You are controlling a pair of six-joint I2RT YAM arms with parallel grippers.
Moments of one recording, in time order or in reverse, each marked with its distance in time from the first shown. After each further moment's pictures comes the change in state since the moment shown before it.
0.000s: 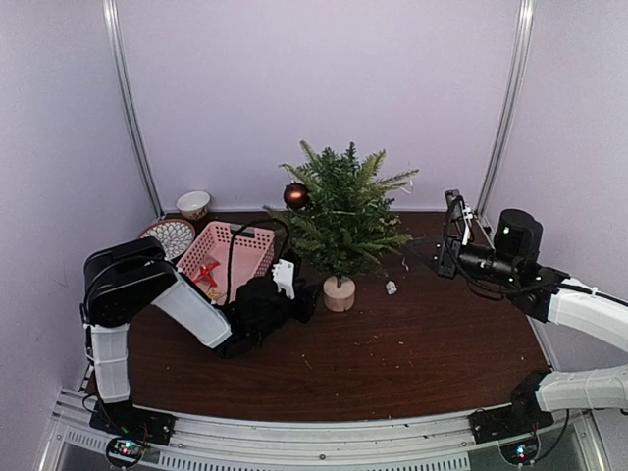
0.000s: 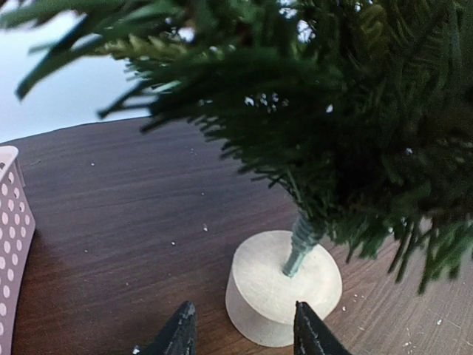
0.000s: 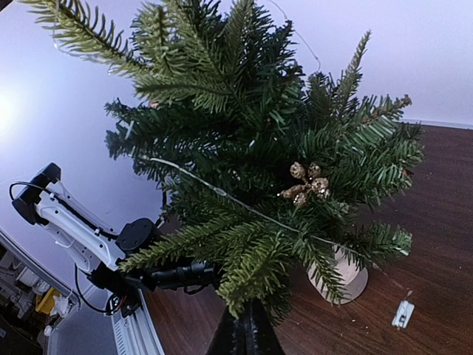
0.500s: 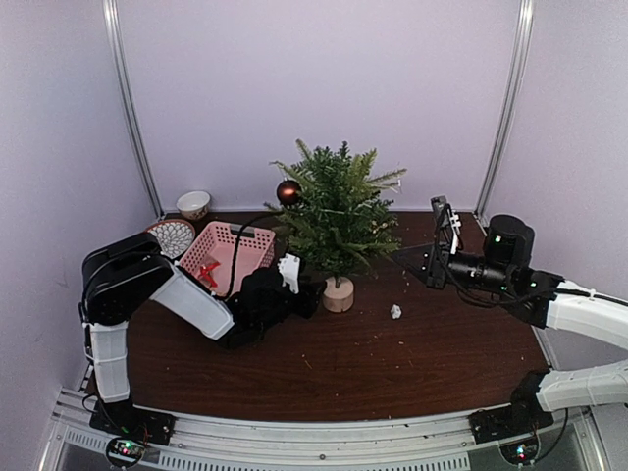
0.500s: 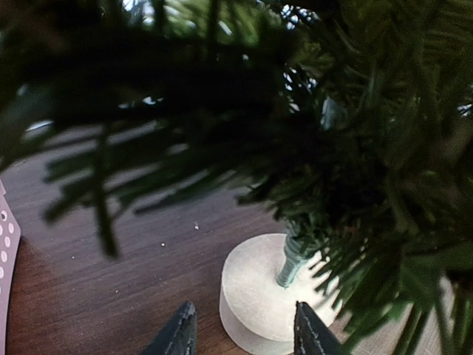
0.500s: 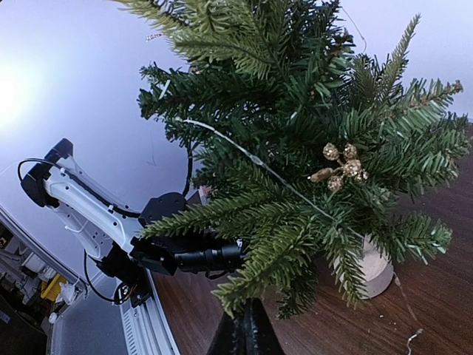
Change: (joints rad) left arm 0.029 -0.010 0.065 -0.129 0.073 0.007; right arm 0.148 -0.001 -0.002 -0.002 0.089 0.002
